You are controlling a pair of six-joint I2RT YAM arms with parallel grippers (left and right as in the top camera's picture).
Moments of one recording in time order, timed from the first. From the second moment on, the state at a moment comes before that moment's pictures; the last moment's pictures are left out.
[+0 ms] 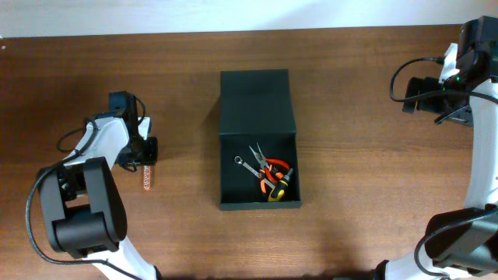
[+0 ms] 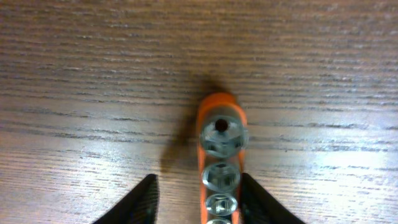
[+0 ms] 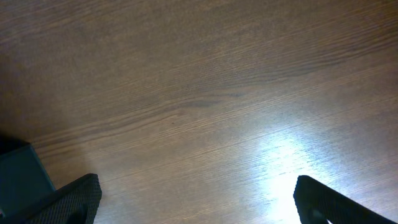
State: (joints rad) left arm 0.15 1.92 1.21 -0.79 -0.09 0.11; right arm -0.26 1.76 1.87 -1.42 0.05 0.05
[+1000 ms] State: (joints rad) left arm 0.15 1.93 1.41 -0.96 0.04 0.02; right arm -0.26 1.76 1.87 -1.42 0.05 0.05
